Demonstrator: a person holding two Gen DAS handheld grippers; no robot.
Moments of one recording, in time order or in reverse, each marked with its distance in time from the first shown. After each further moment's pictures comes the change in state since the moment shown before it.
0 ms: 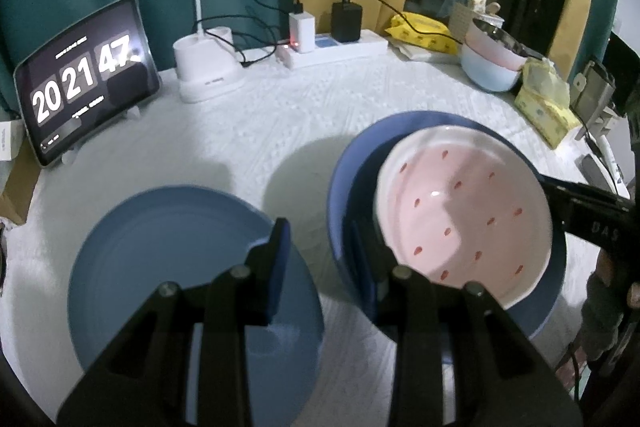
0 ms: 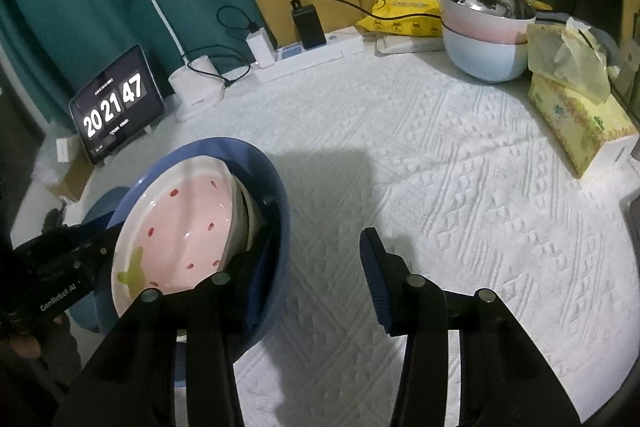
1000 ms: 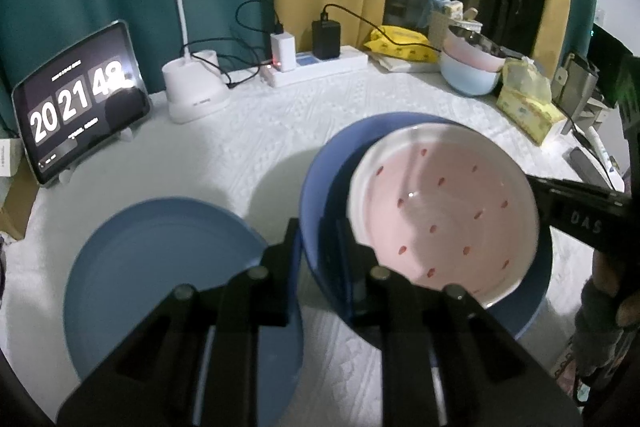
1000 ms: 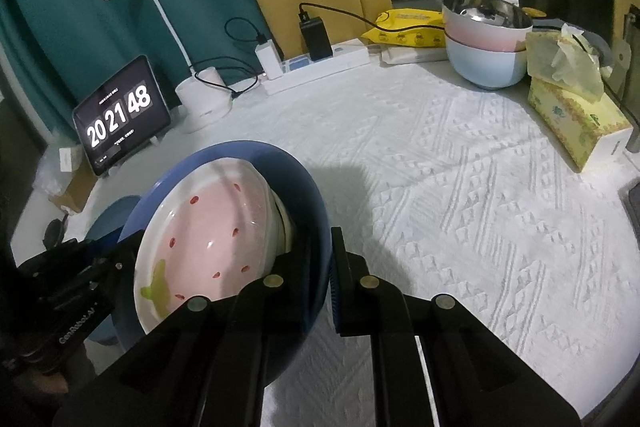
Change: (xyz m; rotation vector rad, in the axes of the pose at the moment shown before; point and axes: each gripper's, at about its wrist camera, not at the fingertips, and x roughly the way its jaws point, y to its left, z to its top) left arm -0.012 -0.013 -0.010 0.050 -0.086 -0.026; right arm -0.008 0.021 -0.007 0.012 -0.054 -0.022
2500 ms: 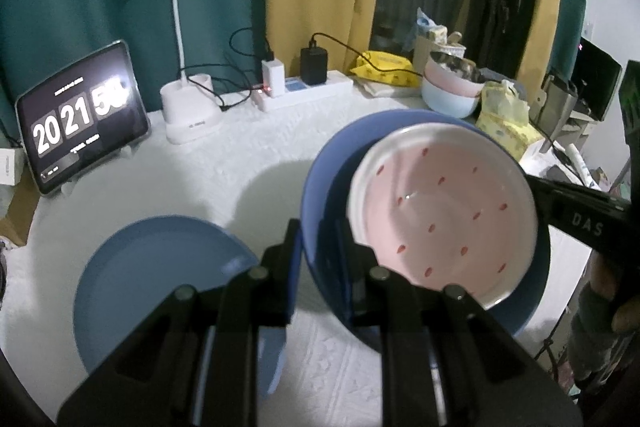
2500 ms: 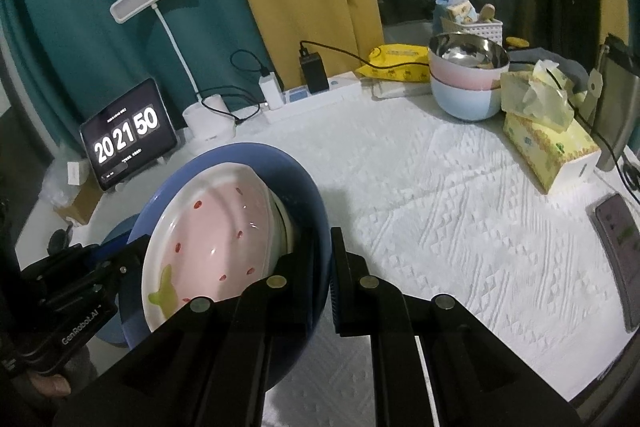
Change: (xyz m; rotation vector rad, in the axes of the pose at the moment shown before) left arm -0.034 -0.003 0.011 -0.014 -0.056 -0.042; right arm -0.045 0.011 0.009 -0.013 -0.081 -0.028
